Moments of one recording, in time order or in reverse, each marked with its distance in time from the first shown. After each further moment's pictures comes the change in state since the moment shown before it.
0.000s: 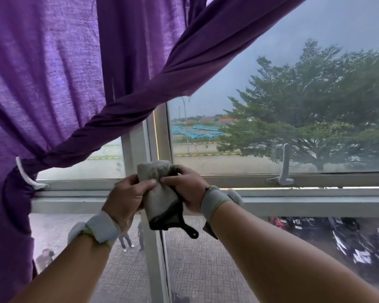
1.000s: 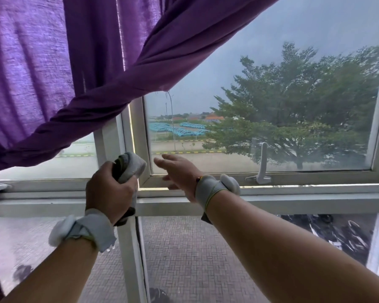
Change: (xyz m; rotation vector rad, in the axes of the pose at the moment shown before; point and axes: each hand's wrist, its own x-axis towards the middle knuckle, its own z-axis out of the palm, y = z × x) left_hand 0.001 0.001 0.029 0.629 0.394 0.444; right_hand -0.015 -0.035 -0.032 -0.346 0.099 -0.001
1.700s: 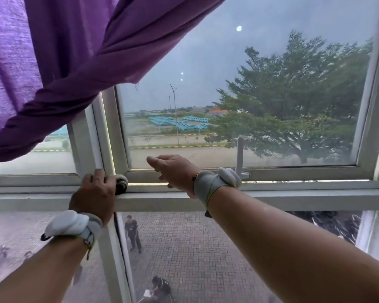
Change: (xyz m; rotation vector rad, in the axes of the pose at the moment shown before) left_hand -0.009 -0.038 0.050 0.894 -0.075 0.459; right_hand -0.016 0.011 -0.059 -0.292 -0.062 -0.101
